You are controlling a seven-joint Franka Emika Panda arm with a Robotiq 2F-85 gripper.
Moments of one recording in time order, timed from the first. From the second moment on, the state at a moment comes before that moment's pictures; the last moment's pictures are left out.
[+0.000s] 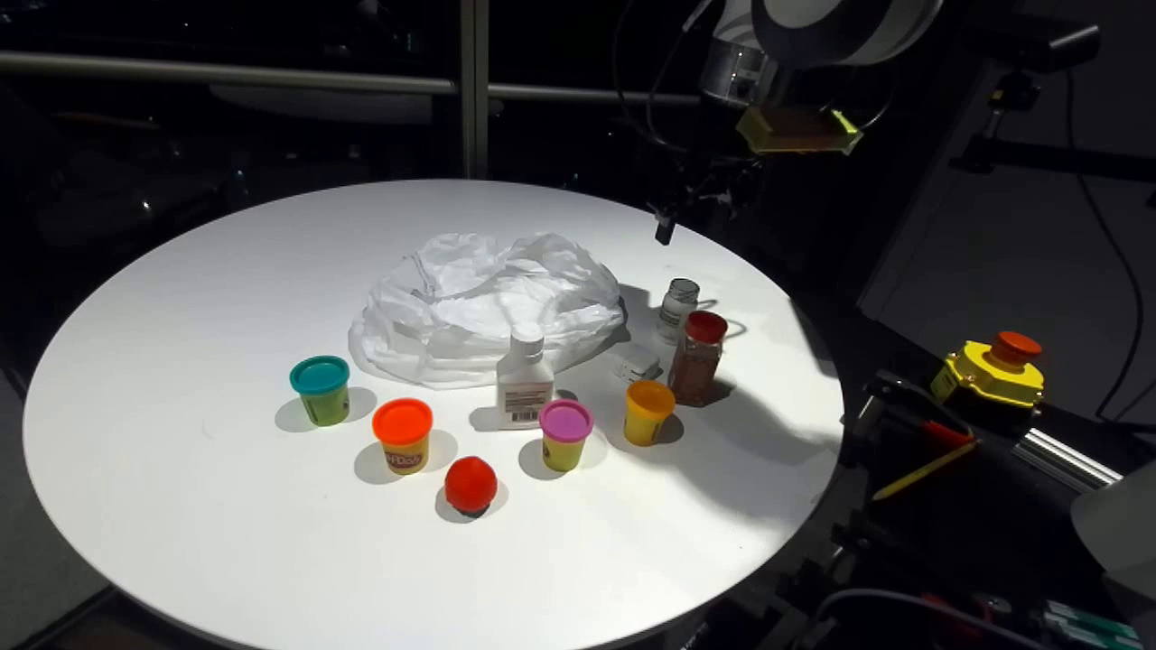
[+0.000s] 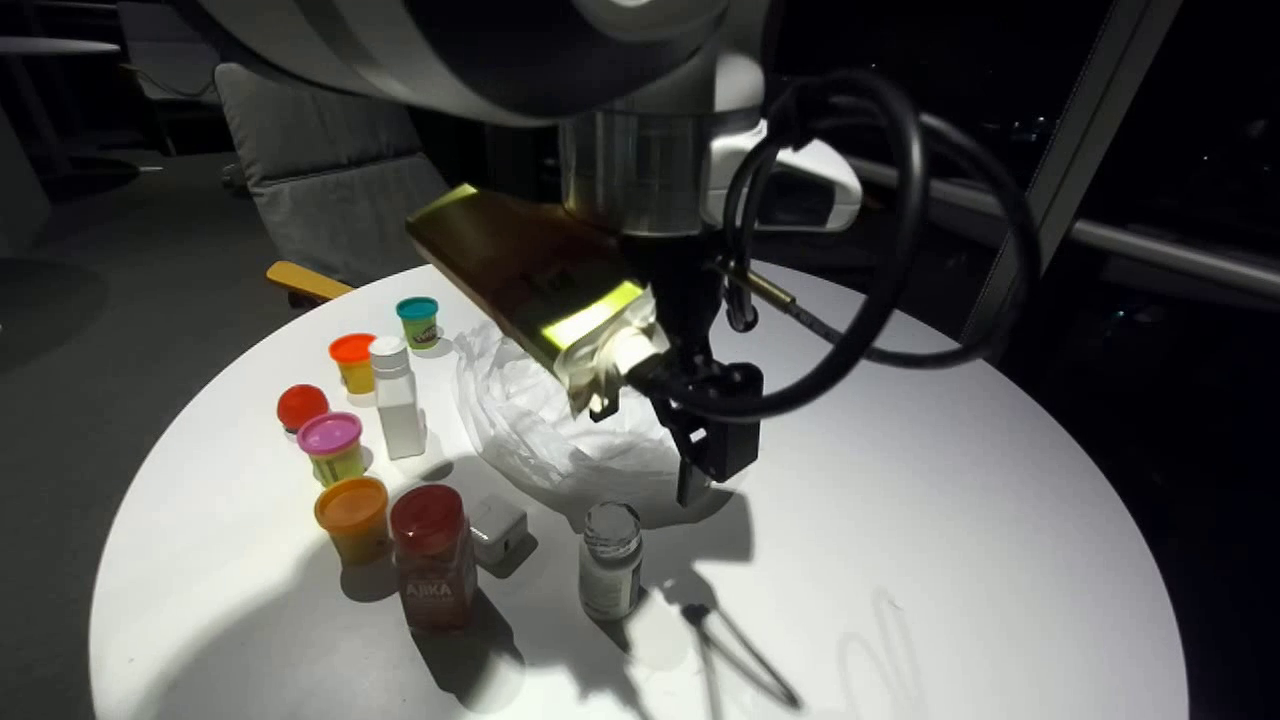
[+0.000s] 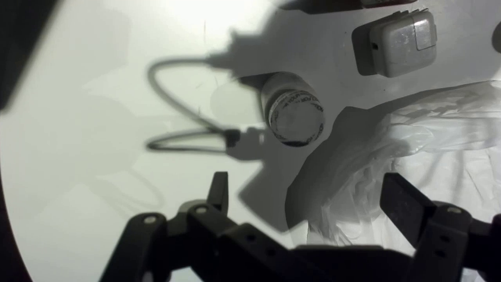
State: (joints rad) arm -0.12 0.18 -0.08 -2.46 -0.03 2.72 0.23
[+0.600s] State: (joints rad) arm -0.09 0.31 -0.09 -2.42 0.02 2.73 0.24
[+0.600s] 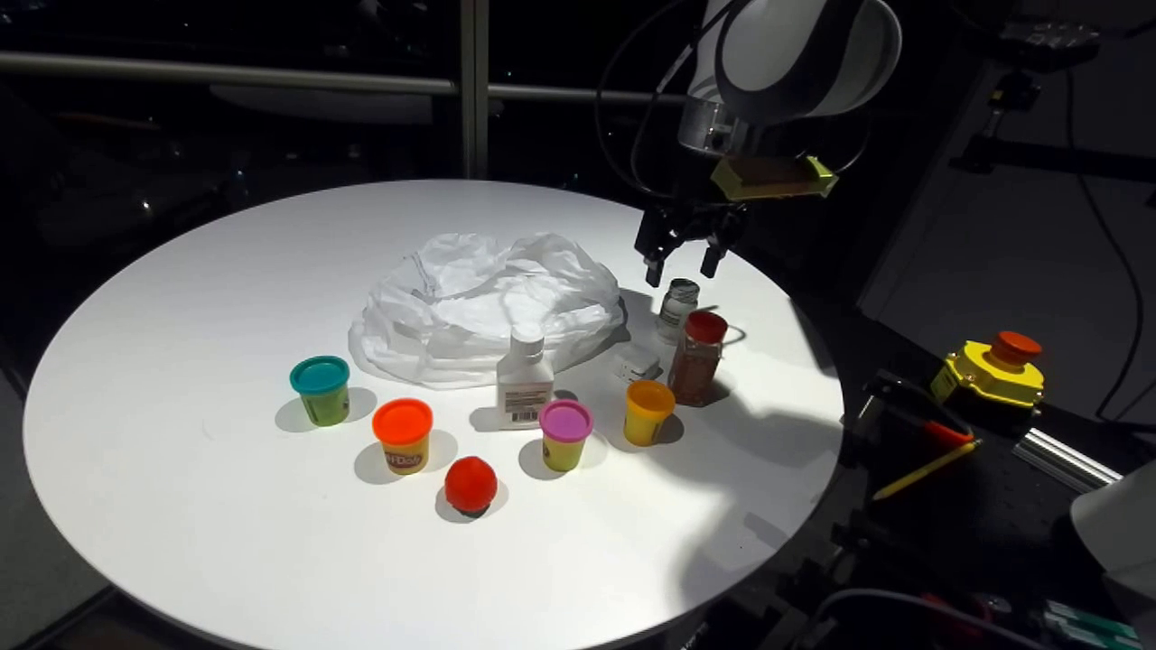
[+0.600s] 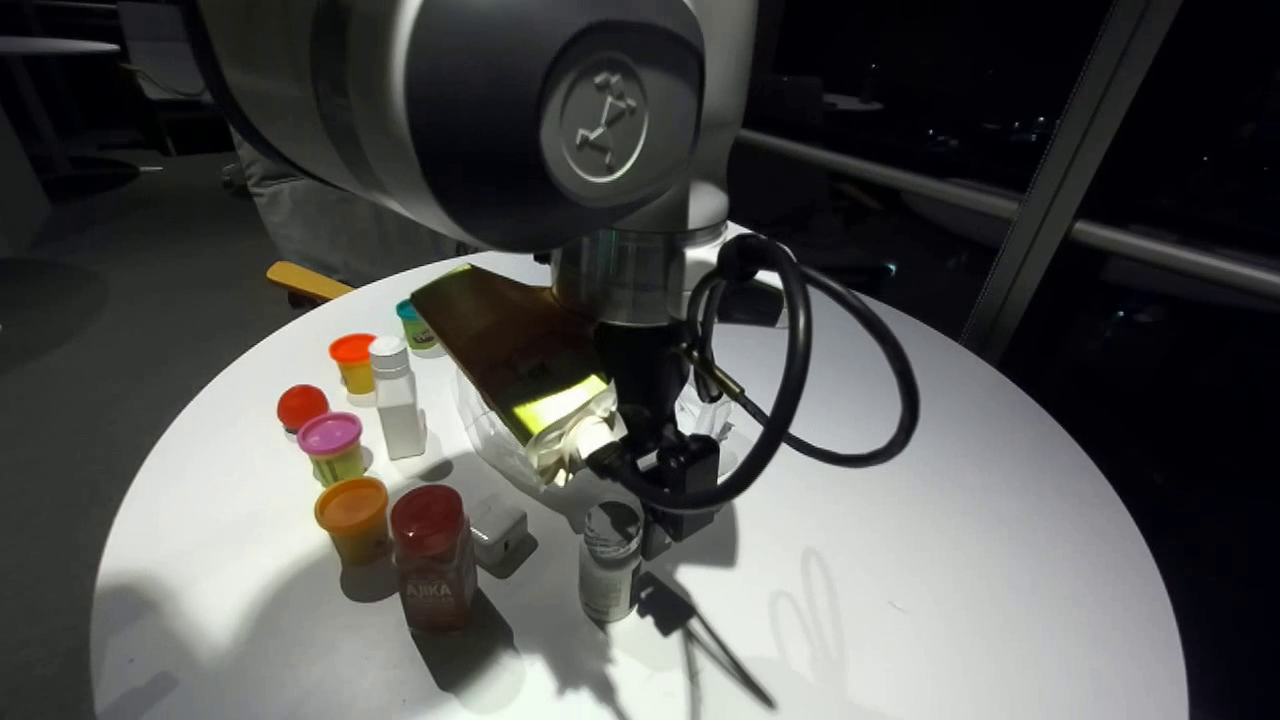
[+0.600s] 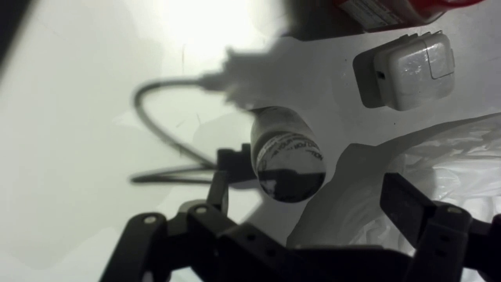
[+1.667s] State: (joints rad) arm -0.03 0.30 -0.16 -2.40 -0.01 2.65 0.35
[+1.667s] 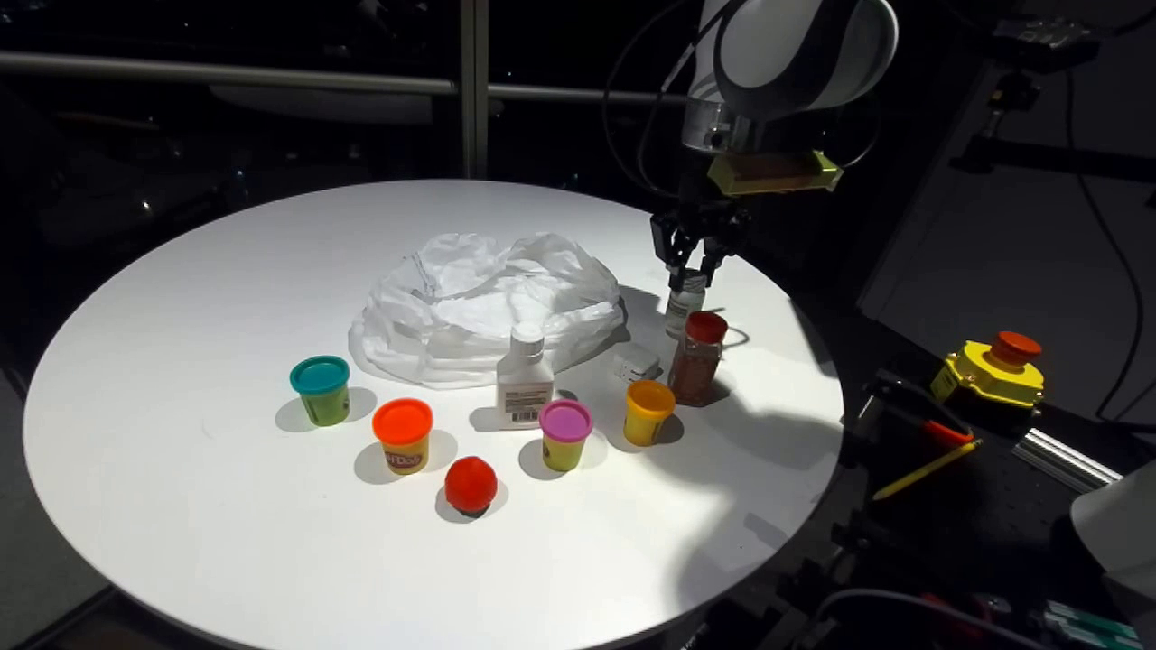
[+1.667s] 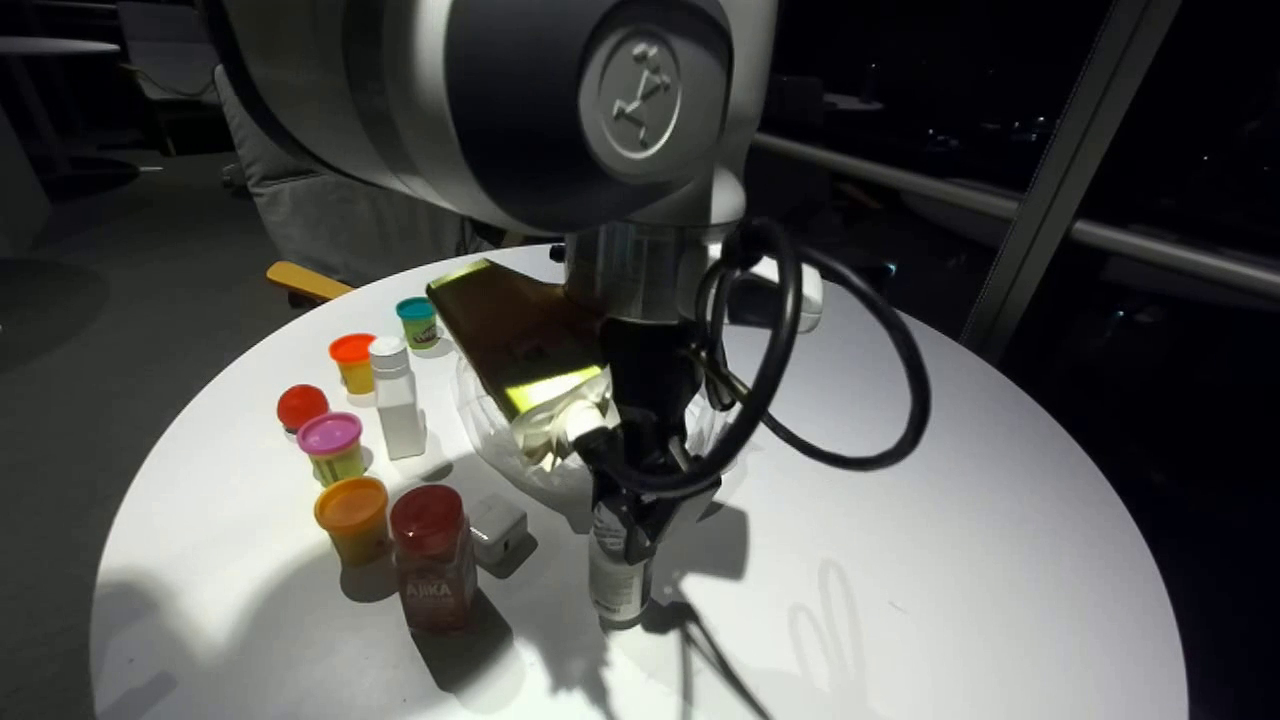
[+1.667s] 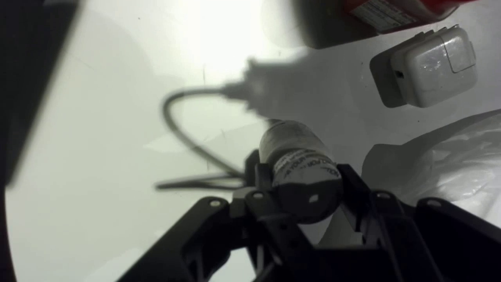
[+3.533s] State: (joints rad) arm 0.01 0.55 -0.10 -1.96 0.05 2.56 0.43
